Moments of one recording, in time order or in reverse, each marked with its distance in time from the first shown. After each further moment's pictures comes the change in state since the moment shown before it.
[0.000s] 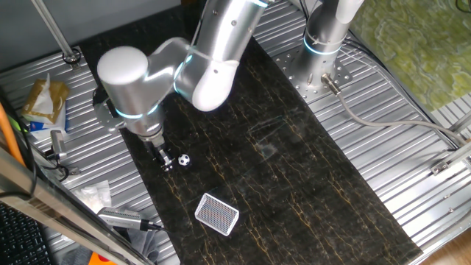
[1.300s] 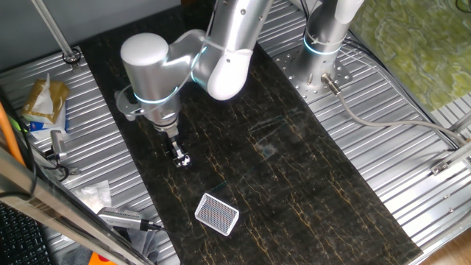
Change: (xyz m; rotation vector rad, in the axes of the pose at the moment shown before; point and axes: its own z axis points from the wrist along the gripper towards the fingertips) arm 0.036 0.003 0.007 -0.063 -0.035 0.079
